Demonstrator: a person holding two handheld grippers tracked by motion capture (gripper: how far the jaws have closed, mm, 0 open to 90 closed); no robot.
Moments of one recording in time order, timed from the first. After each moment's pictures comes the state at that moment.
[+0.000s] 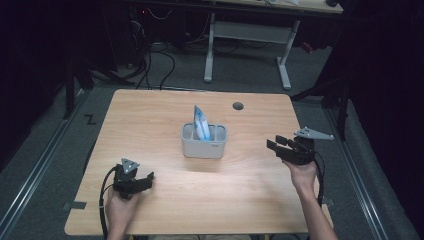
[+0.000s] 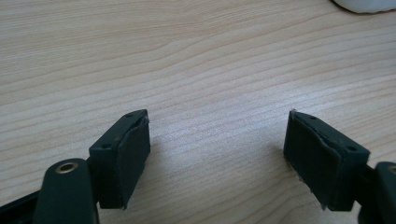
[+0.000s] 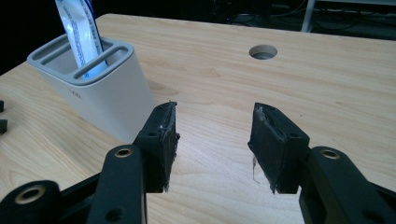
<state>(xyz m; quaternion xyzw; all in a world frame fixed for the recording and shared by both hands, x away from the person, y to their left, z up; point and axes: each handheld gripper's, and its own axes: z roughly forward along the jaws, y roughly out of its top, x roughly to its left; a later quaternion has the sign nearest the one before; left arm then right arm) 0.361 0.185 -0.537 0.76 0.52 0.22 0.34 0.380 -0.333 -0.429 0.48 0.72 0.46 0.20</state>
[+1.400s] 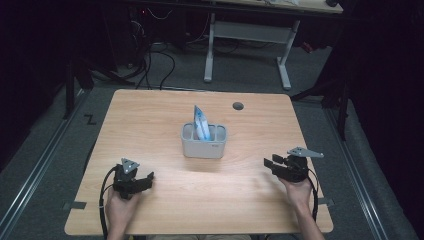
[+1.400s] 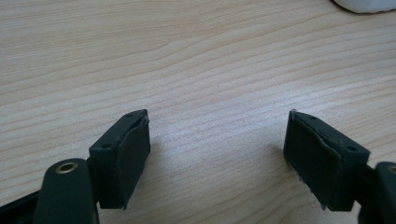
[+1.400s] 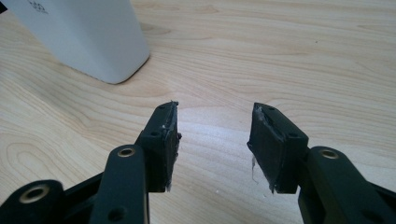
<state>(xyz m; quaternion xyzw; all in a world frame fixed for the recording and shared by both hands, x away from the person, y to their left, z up) 0.361 0.185 -0.537 0.76 0.52 0.22 0.34 0.358 -0.332 -0.488 0.51 0.73 0.42 0.17</state>
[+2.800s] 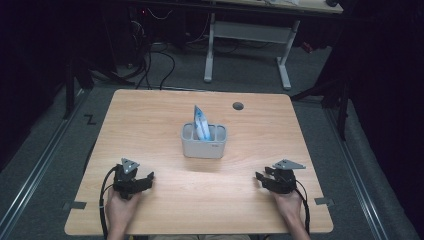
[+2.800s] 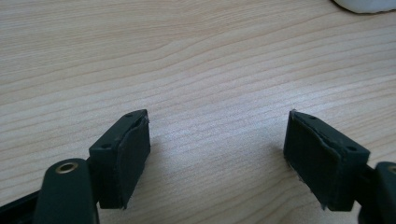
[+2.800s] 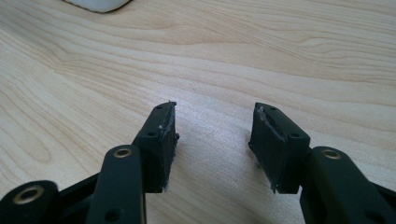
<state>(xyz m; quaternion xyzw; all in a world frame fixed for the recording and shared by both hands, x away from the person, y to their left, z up) 0.361 0.185 -0.537 0.75 0.52 0.22 0.34 0.344 -0.307 -0.530 0.50 0.77 0.36 0.19</state>
